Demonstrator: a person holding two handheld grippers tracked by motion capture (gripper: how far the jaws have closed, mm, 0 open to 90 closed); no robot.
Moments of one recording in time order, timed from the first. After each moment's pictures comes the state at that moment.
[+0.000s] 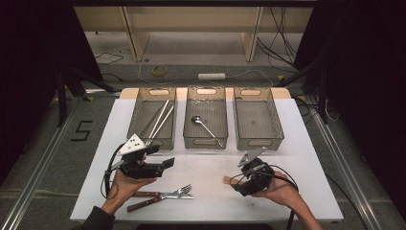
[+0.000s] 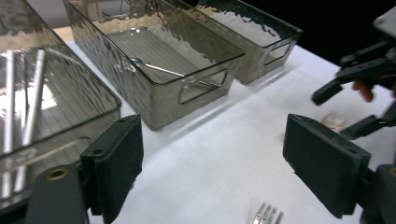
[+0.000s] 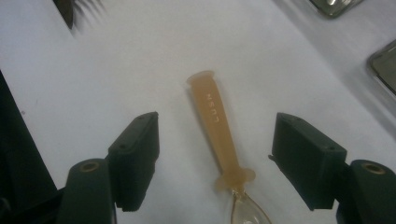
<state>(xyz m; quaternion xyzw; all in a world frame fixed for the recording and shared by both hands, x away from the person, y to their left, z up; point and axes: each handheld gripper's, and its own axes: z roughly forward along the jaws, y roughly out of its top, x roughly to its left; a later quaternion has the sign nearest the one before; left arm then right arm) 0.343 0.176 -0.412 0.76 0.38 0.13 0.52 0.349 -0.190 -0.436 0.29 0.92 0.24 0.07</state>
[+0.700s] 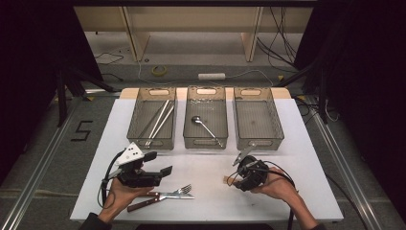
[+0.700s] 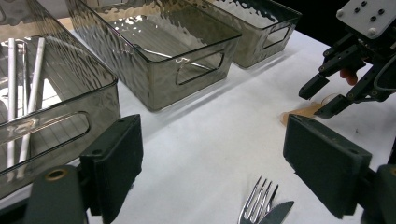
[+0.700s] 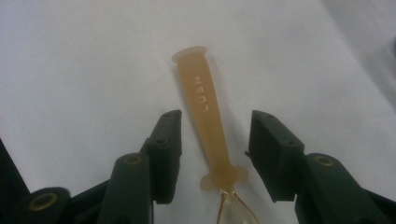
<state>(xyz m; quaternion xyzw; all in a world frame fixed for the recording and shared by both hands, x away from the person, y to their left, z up) 0.328 0.180 -0.422 0.77 0.37 0.14 0.50 0.367 -0.180 -0.450 0.28 0.94 0.18 0.05</state>
